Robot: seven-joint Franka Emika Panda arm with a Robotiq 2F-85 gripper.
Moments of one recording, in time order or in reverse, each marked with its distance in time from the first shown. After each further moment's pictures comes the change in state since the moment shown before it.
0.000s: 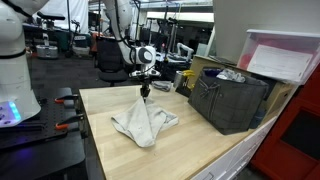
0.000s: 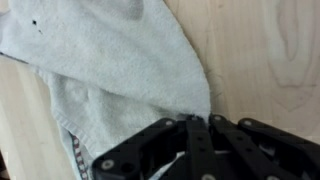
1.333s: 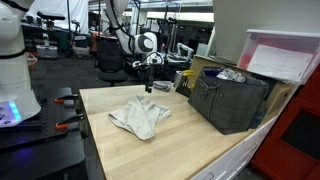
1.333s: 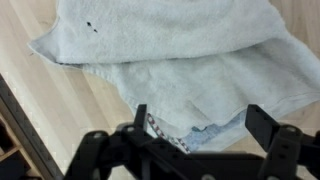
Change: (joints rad) arm -0.057 -0.203 0.015 -0.132 -0.068 0.072 0.151
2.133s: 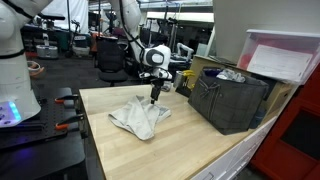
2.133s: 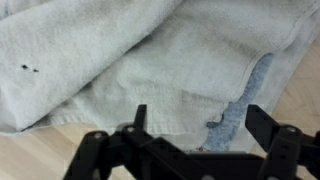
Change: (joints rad) arm -0.093 0.239 -0.007 0.237 0.316 0.000 0.162
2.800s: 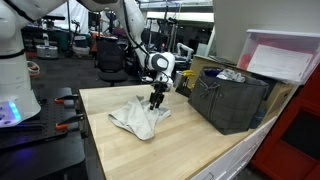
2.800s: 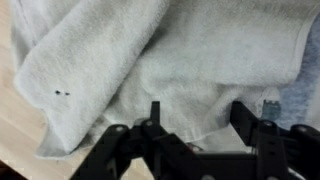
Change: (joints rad) arm 0.030 0.126 -0.074 0.148 0.009 -0.191 0.240
